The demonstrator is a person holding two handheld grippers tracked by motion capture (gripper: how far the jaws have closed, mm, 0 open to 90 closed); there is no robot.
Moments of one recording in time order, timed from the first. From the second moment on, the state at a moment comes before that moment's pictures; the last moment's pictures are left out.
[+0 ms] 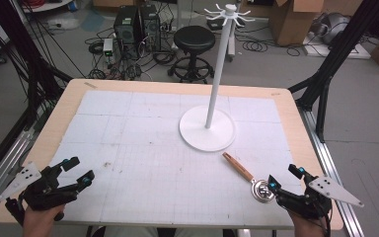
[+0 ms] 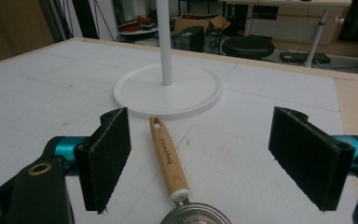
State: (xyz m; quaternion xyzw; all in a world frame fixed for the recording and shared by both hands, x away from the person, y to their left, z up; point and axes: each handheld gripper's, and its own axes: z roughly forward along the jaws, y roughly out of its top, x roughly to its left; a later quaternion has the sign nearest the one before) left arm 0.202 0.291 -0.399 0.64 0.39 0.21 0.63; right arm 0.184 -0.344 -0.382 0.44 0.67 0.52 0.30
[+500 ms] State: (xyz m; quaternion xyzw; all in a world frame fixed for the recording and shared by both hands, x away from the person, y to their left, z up) left arm 0.202 0.293 -0.400 0.64 0.39 0.21 0.63; right arm 0.185 -0.341 -0.381 0.44 0.67 0.52 0.30
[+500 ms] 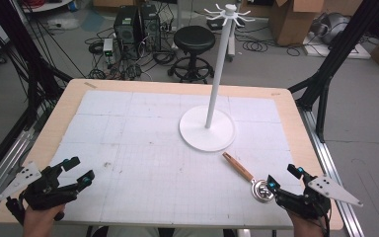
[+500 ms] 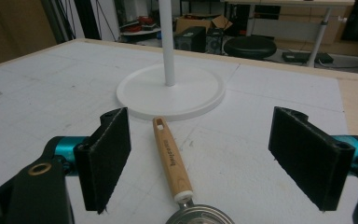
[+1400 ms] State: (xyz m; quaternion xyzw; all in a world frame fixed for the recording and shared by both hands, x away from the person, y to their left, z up) left arm 0.205 0.290 -0.405 0.65 0.39 0.19 0.62; right arm 0.206 -0.314 -0.381 0.40 0.71 0.51 0.27
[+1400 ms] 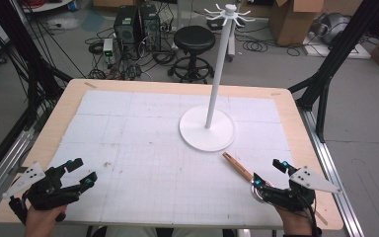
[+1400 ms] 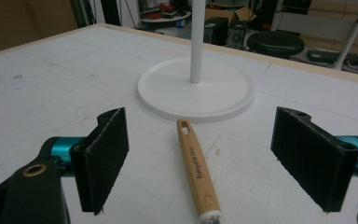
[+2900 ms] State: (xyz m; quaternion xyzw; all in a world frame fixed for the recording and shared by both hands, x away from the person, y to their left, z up) left arm 0.206 0.290 -0.408 0.66 0.40 0.19 0.61; right arm 0.309 -0.275 -0.438 0.37 0.86 0.34 0.13
